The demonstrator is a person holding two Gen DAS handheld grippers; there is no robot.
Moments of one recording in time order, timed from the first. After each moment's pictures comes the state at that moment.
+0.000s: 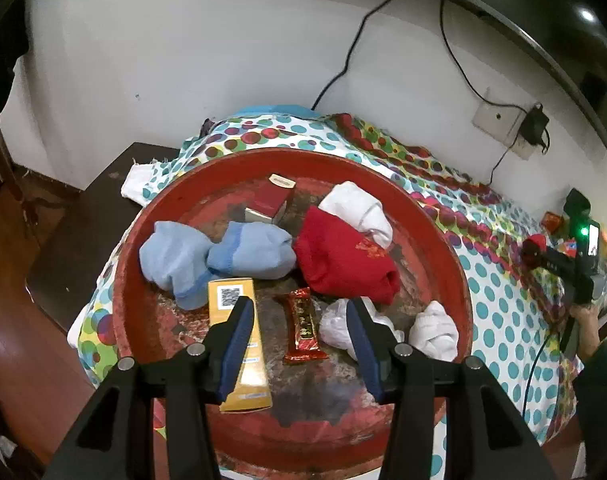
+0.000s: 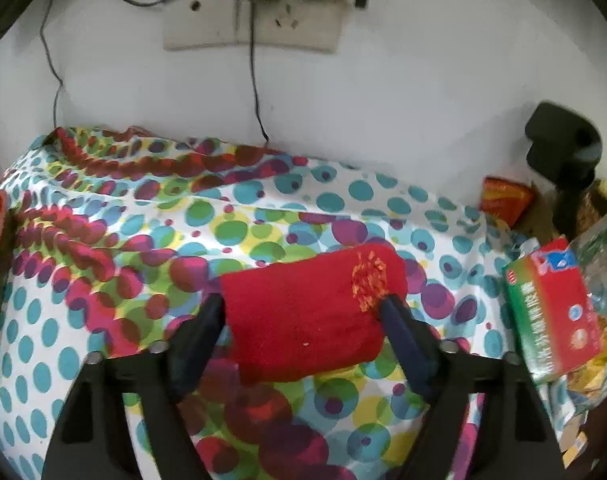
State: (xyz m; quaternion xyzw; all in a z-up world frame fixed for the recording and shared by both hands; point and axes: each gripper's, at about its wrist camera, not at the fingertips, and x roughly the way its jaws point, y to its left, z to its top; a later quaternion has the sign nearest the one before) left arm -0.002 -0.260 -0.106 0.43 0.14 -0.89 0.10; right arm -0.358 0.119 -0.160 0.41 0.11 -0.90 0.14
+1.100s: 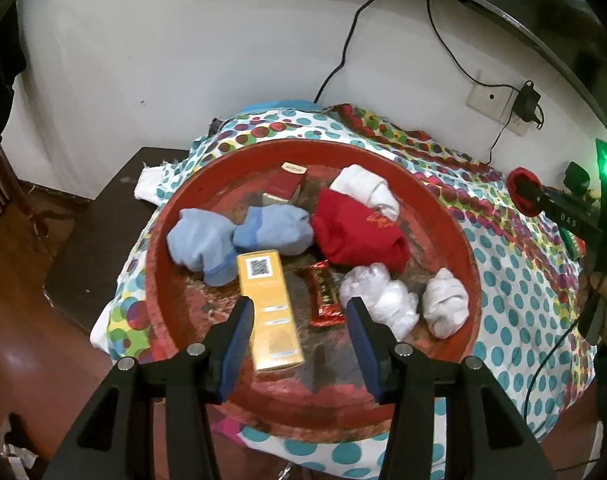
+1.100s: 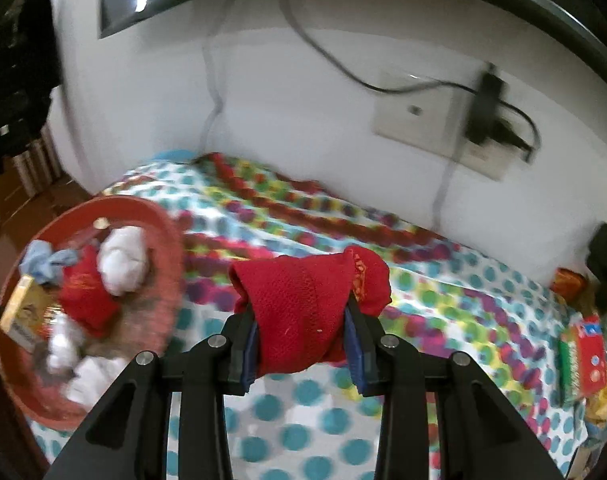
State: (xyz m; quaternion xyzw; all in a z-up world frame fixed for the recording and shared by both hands) left arm 0.031 -0.263 -0.102 0.44 0.11 -0.89 0.10; right arm -0.245 -0.029 -0.070 0.34 0.14 -0.88 0.30
